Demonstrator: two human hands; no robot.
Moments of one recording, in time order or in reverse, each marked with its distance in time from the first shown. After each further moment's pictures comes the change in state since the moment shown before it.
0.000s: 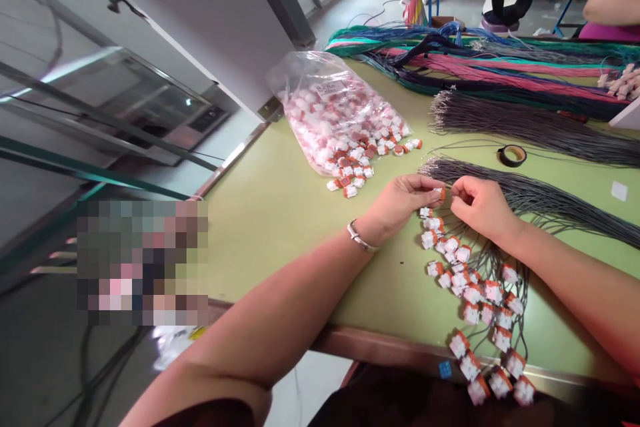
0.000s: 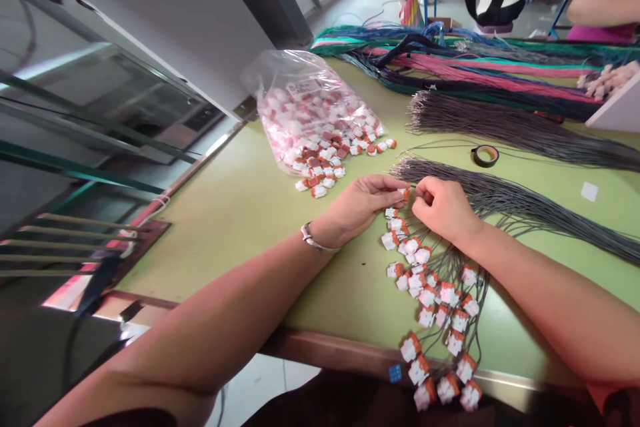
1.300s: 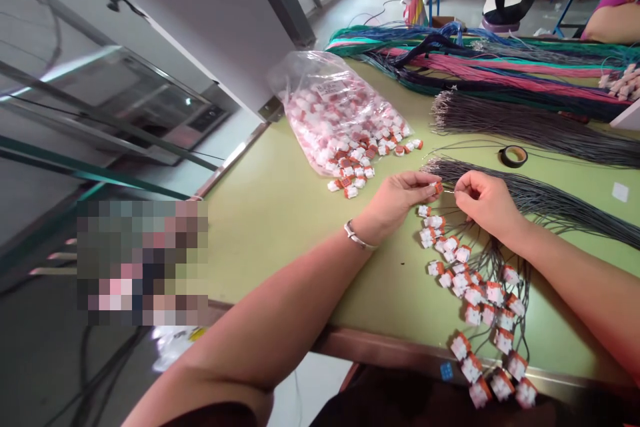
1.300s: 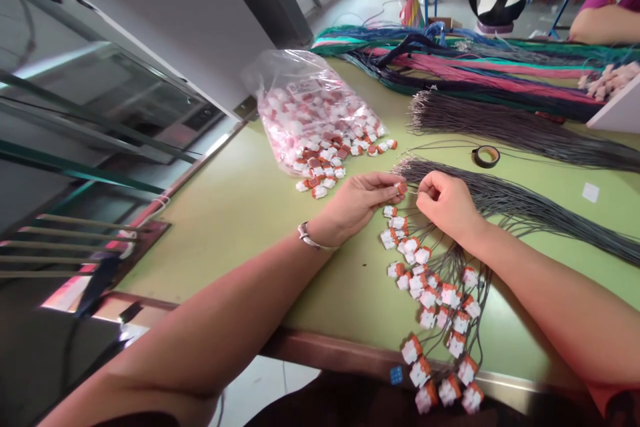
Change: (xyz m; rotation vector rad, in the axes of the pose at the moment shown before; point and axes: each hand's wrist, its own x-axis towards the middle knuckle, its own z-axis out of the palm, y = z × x) left_hand 0.001 0.001 -0.005 -0.049 0.074 0.029; right_hand 0.001 -0.006 -0.005 0.171 0.027 0.117
